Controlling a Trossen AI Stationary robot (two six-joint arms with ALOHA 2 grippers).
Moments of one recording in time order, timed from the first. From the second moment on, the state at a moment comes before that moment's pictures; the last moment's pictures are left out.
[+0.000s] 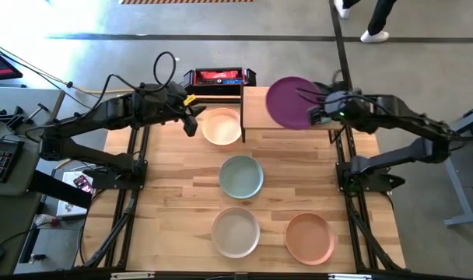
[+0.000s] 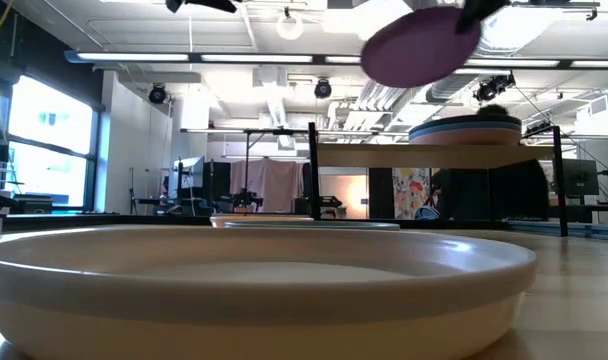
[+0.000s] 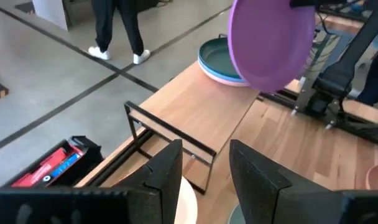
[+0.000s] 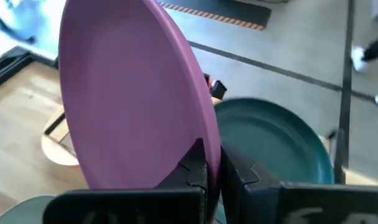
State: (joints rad) left arm 0.21 1.11 1.32 -0.63 -0.33 -0.20; right arm -0.16 1.07 1.45 -1.23 0.73 0.70
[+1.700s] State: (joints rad) left arm 0.39 1.10 1.32 -0.63 -0.51 0.33; right arm -0.29 0.78 0.85 -1.08 0.77 2.20
